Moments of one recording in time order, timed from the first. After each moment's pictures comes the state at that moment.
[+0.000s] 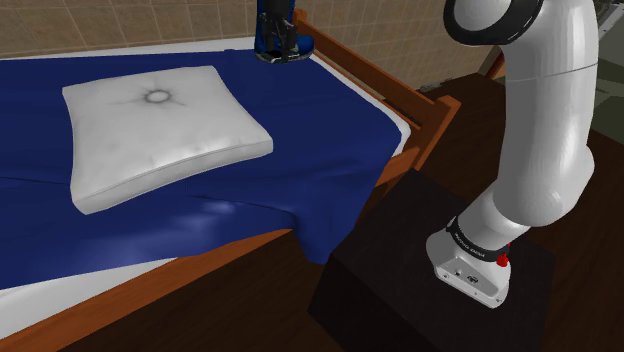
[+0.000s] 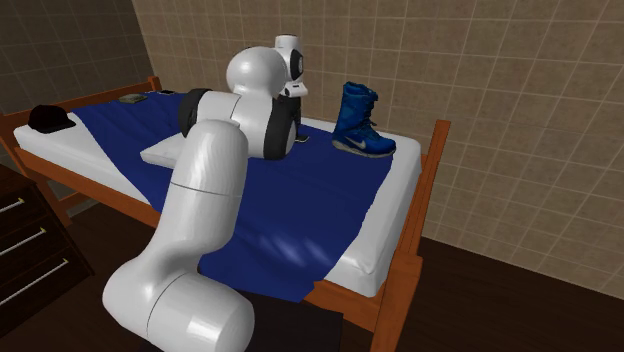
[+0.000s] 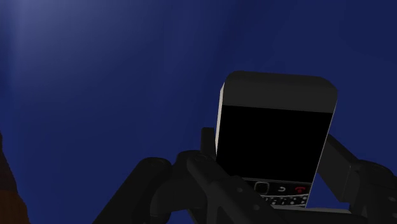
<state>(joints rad) -0.16 0.63 0.34 -1.07 -0.21 1.61 1.80</state>
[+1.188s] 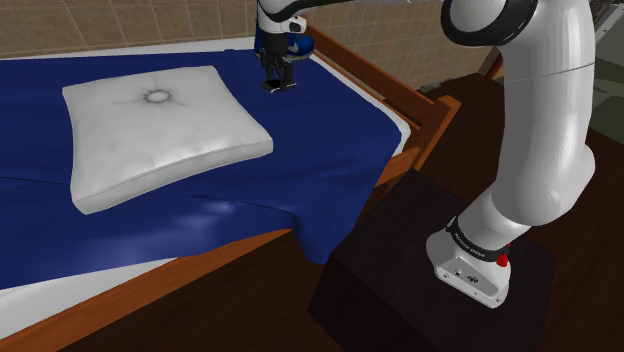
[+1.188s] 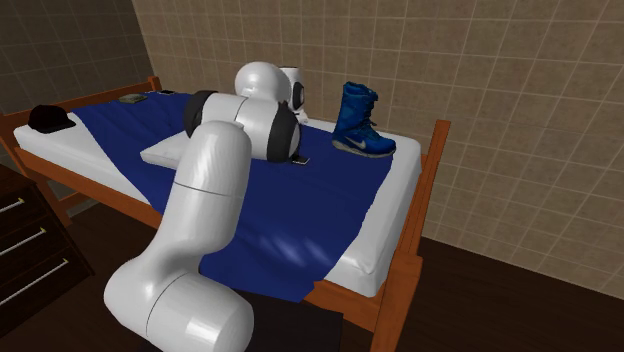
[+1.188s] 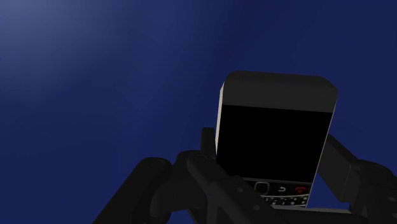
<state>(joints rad) -0.18 0.65 0.33 -1.29 -0.22 1.84 1.82</state>
